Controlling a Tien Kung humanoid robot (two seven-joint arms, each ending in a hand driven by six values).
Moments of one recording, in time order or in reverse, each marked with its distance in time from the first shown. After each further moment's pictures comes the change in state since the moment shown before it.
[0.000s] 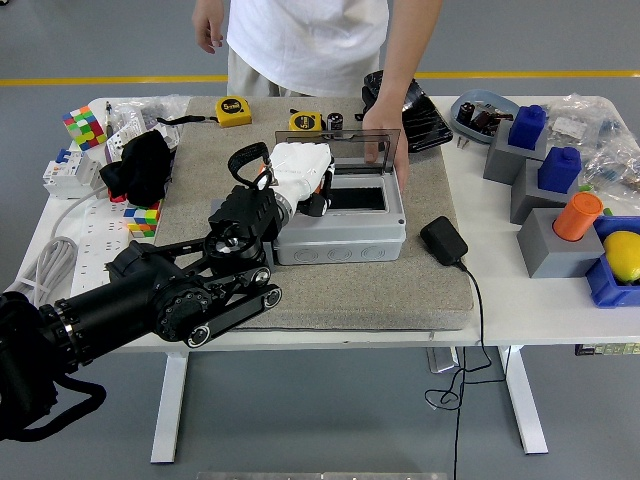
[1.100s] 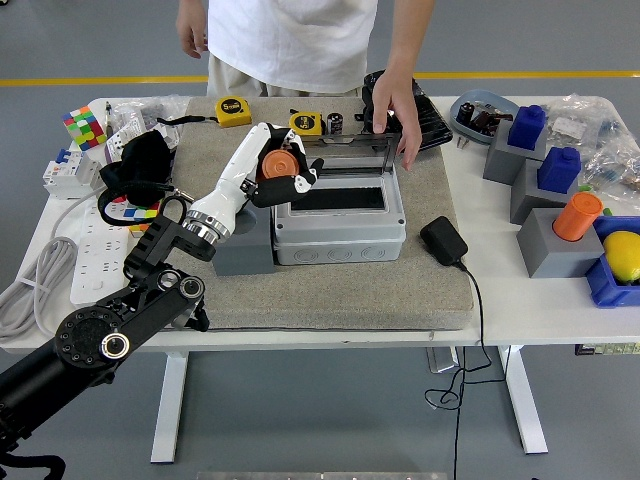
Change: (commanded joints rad) left arm 0.312 0.140 -0.372 -0.288 -0.417 0.075 -0.553; right arm -0.002 0.007 0.034 -0.004 -0.009 0.002 0.000
